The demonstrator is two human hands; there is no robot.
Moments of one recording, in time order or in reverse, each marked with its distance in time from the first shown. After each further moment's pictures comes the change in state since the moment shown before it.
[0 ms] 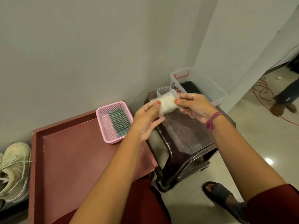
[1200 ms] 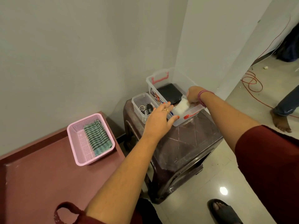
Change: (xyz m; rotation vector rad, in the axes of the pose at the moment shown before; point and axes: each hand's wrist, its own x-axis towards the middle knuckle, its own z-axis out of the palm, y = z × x) left_hand 0.114 -0.081 0.080 1.582 -0.088 0.559; right_hand 0.140 -0.010 -0.124 -1.426 0.118 0.189
